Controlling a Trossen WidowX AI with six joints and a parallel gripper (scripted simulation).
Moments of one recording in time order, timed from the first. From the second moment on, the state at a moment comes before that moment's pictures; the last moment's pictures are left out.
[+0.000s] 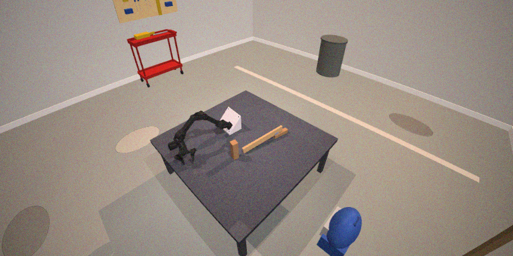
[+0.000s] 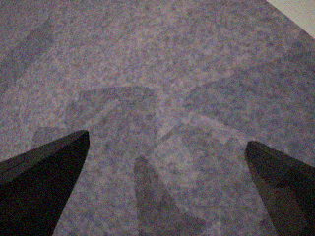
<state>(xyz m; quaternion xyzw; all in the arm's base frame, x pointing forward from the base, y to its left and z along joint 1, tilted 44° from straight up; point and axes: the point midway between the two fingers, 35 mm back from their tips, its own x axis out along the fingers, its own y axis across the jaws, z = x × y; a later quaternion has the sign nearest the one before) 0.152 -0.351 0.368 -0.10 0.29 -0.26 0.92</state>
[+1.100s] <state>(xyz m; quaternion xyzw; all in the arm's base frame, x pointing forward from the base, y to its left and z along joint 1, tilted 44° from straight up) 0.451 -0.099 0.241 -0.24 0.39 0.02 0.89</state>
